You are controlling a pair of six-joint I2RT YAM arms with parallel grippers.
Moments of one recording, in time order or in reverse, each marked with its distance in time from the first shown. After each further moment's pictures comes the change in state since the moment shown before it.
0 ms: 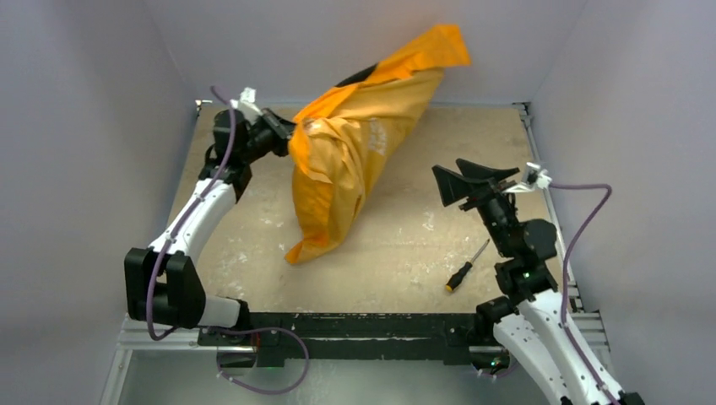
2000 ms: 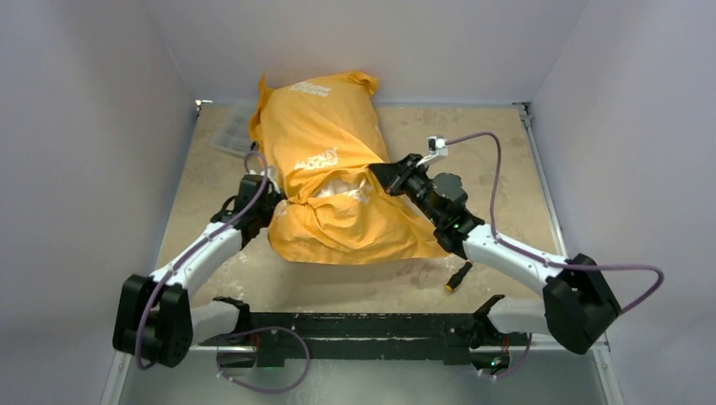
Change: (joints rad) left arm 0.009 -0.271 -0.504 -0.369 -0.215 0.330; right arm 0.320 0.794 0.142 0.291 0.078 0.104
